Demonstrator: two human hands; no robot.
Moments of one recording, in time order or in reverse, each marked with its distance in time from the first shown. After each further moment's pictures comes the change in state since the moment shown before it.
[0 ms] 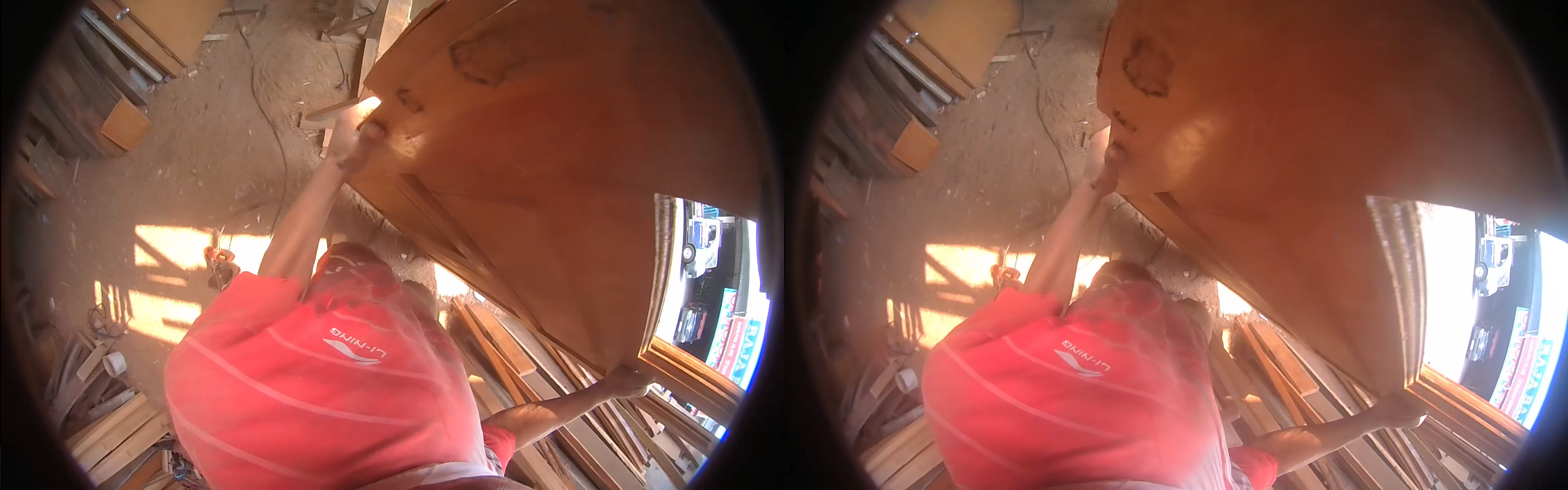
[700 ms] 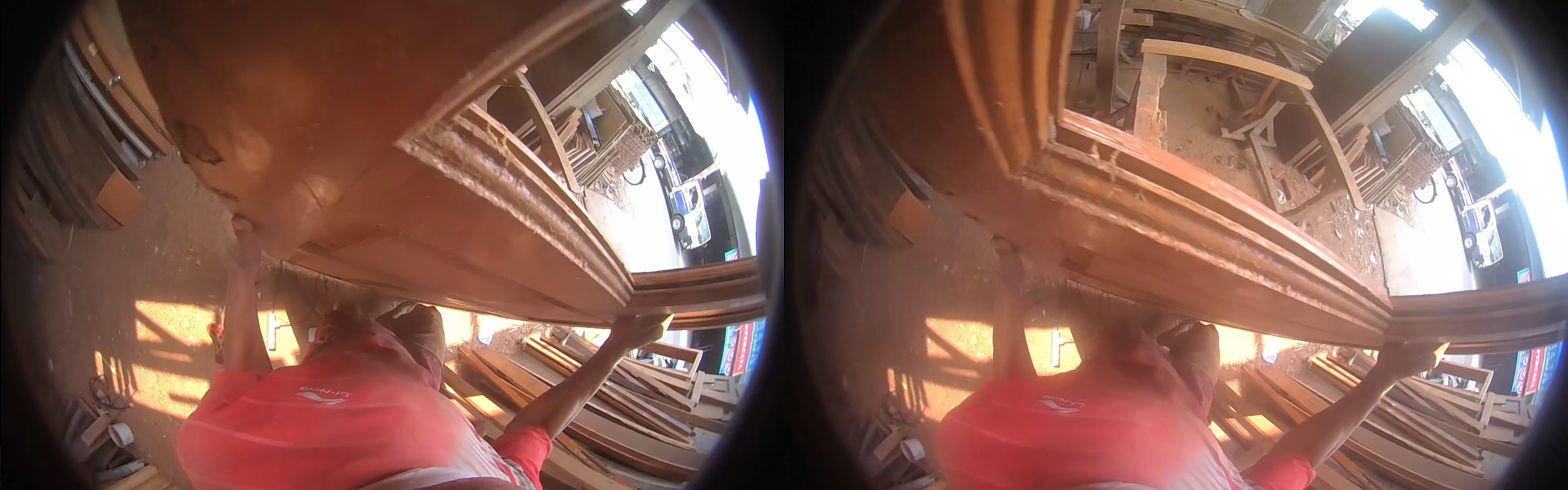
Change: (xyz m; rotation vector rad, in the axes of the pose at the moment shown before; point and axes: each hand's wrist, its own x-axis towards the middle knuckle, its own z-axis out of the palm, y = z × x) left_hand -0.109 -0.039 -0.188 0.108 0.362 -0.074; right_hand 0.017 -0.096 0.011 0.246 0.247 -0.181
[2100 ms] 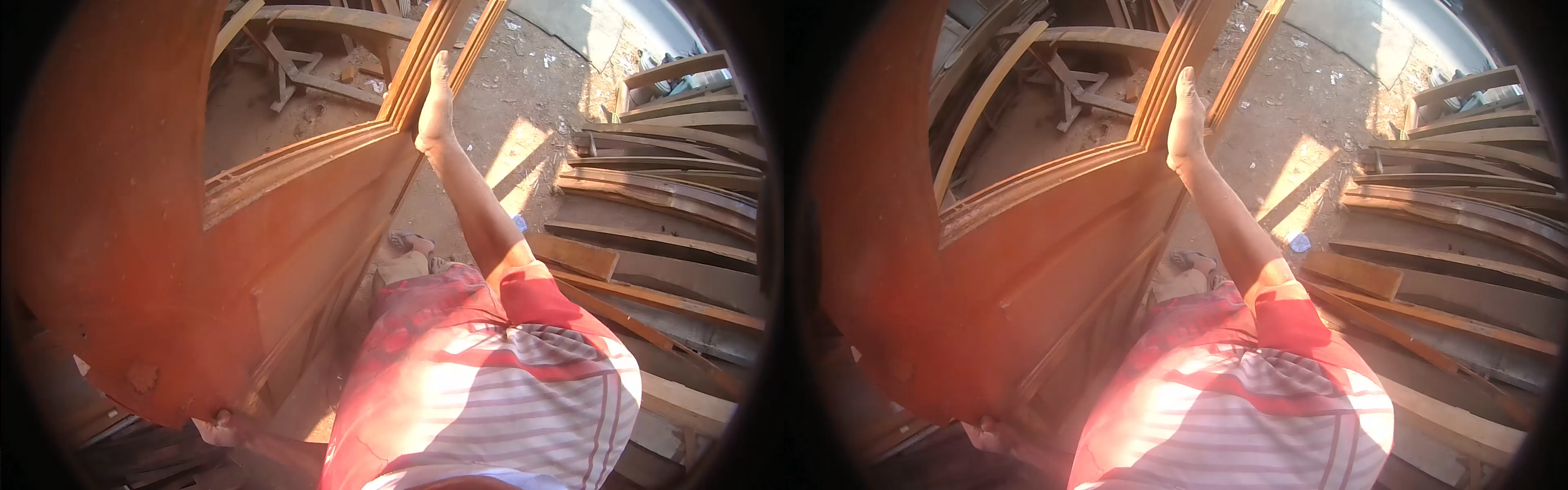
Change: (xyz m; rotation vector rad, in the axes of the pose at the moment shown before) left_hand 0.026 0.151 0.323 0.656 -0.073 0.404; right_hand -0.091 -0.004 0.396 1.792 -0.135 1.594
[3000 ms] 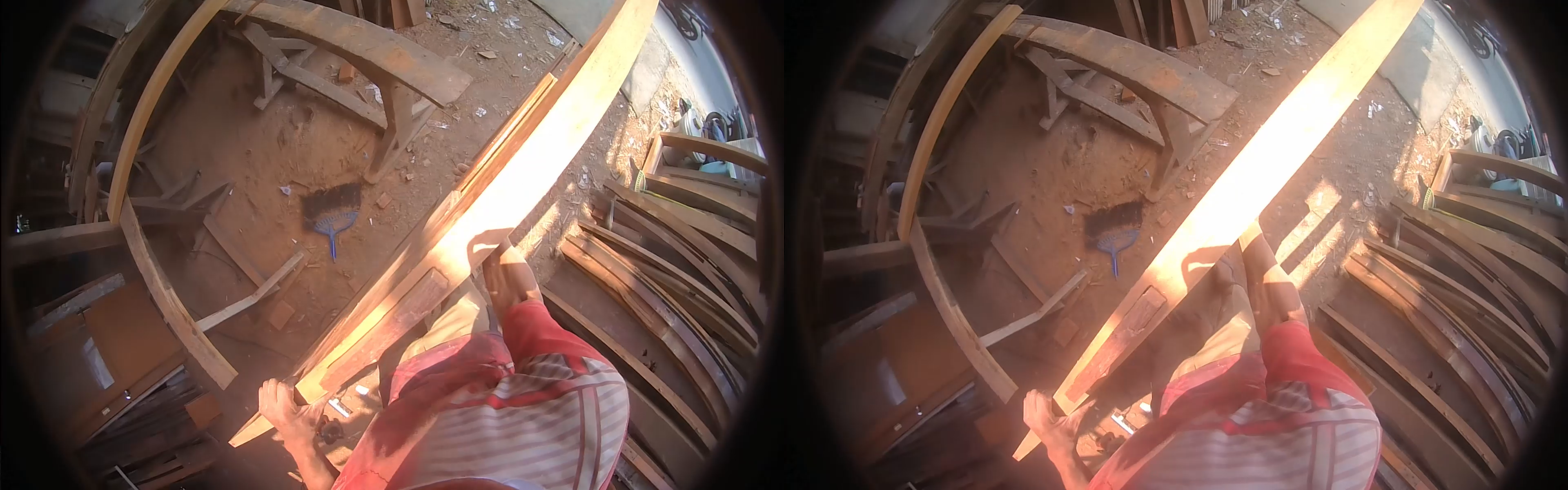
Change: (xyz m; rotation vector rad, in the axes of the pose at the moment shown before) left_hand 0.011 0.202 0.409 0.408 -0.776 0.310; right_hand 0.195 0.259 -0.330 0.042 0.664 0.505
